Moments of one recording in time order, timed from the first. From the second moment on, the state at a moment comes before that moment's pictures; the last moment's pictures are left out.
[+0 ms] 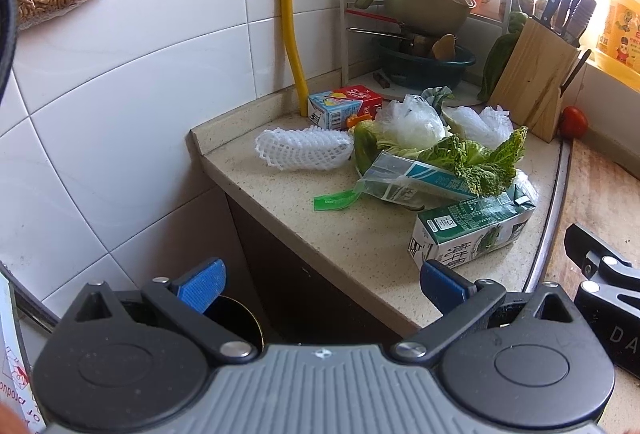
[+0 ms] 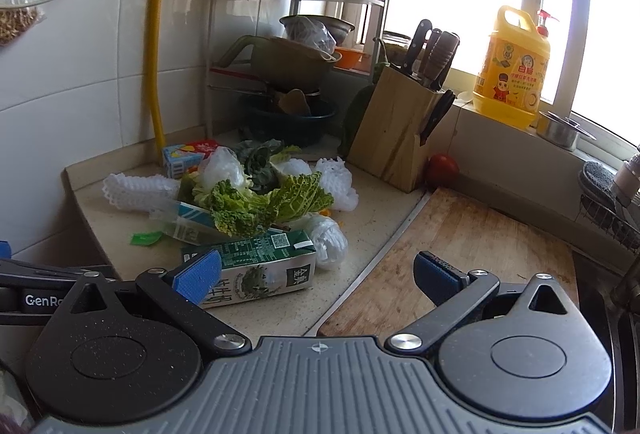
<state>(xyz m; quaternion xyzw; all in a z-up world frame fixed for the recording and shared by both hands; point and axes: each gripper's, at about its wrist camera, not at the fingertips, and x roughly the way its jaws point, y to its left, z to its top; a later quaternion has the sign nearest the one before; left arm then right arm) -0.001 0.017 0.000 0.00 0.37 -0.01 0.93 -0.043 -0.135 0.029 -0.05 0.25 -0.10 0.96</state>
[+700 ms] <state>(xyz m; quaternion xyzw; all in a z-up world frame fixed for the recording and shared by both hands) 0.002 0.021 0.000 0.01 0.37 0.00 0.93 -0.034 -0.133 0.028 -0.04 0.25 -0.07 0.96</state>
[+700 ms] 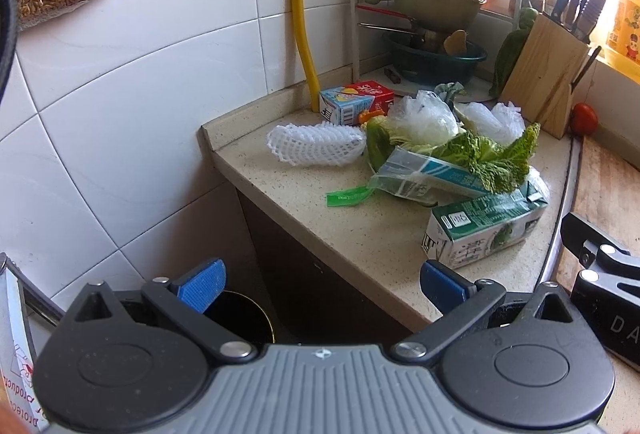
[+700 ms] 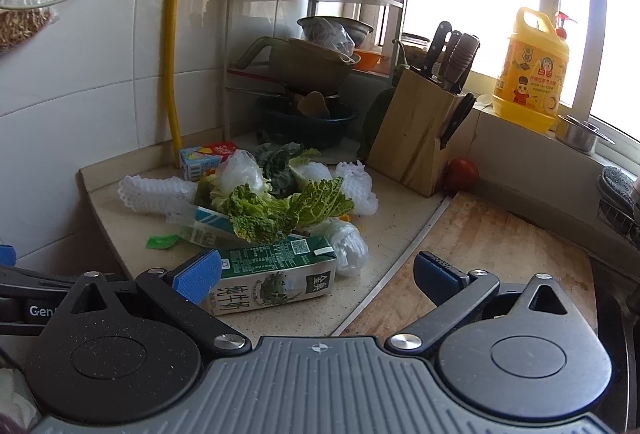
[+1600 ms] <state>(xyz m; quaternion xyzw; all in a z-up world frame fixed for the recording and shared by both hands) 0.100 0.016 -0.016 0.02 0.39 -0.01 0.92 0.076 -0.147 0.023 -0.06 0.27 -0.03 0.96</state>
